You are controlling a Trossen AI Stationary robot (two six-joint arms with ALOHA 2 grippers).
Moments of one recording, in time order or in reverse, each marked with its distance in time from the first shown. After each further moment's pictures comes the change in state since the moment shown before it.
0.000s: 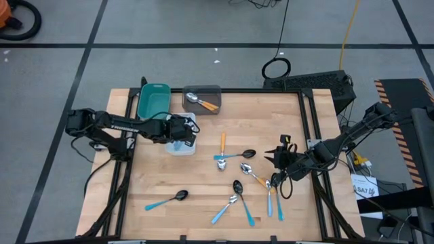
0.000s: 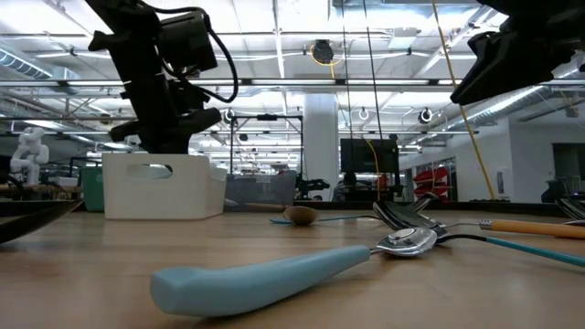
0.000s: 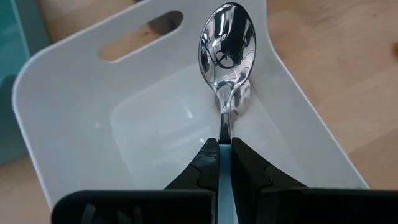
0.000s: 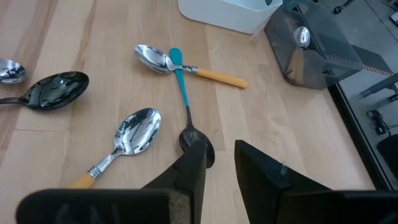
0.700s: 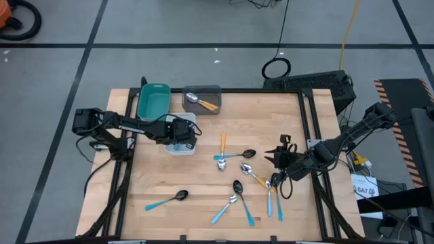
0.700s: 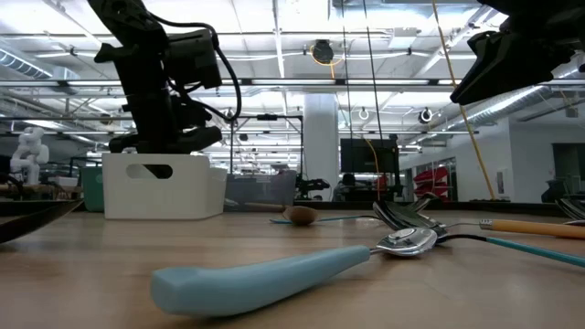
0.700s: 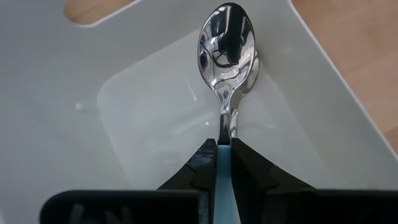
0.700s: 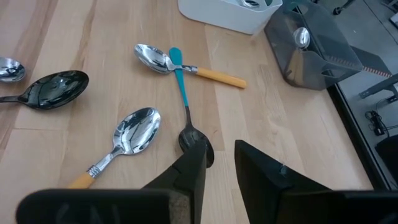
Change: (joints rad) left arm 0.000 0.084 0.001 0.004 0.043 -0.016; right arm 0.000 0.000 0.000 0.000 0.002 -0.003
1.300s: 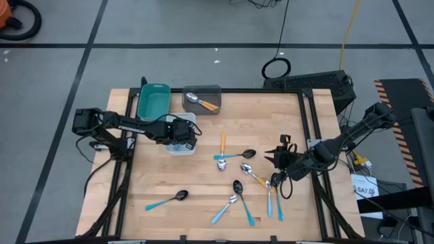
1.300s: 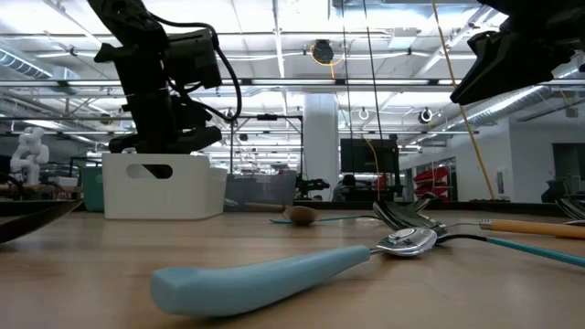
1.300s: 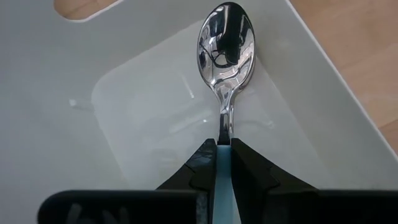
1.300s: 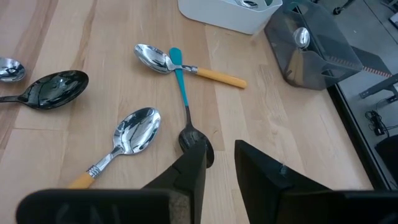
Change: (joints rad) left arm -0.001 0.000 0.000 0.000 0.011 0.004; right arm 0.000 0.000 0.000 0.000 0.000 0.000
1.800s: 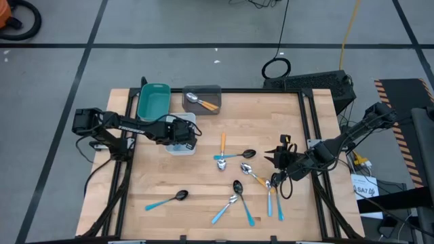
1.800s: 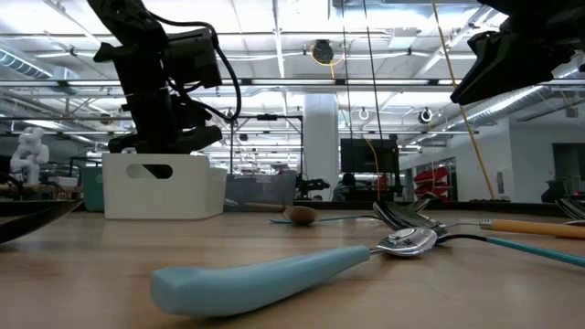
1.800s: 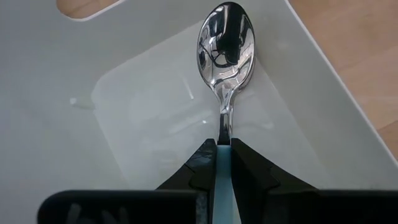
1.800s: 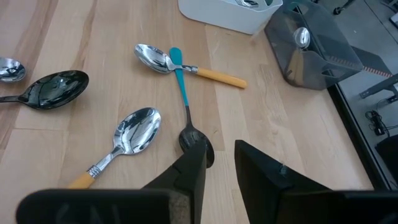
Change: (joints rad) left arm -0.008 0.000 0.000 0.000 -0.008 -0.017; right arm 0.000 0.000 0.000 0.000 -0.001 0.000
